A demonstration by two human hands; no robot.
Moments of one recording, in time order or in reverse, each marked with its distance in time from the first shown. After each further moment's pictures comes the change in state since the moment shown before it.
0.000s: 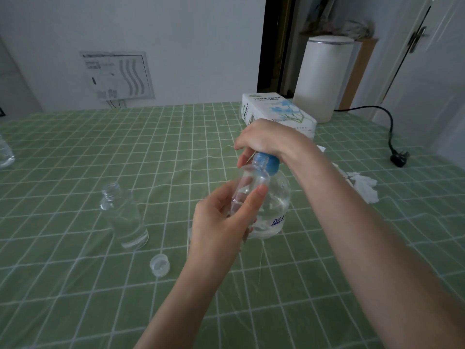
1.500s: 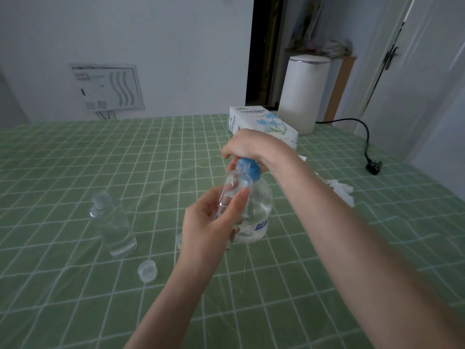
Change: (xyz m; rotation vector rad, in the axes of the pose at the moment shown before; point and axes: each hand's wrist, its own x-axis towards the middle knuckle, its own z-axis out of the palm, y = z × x) left_hand 0.002 -0.003 0.005 -0.050 0.029 0.017; right_hand -0.003 -0.007 -0.006 -0.079 0.004 0.052
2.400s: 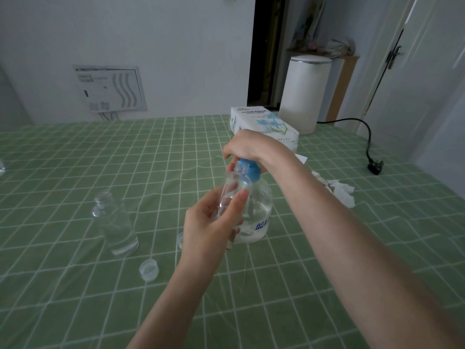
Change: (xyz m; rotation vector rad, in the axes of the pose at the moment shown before) left_hand -0.001 -0.003 0.001 -0.012 0.012 0.026; right_hand 0.001 0.002 0.001 0.052 0.008 -0.007
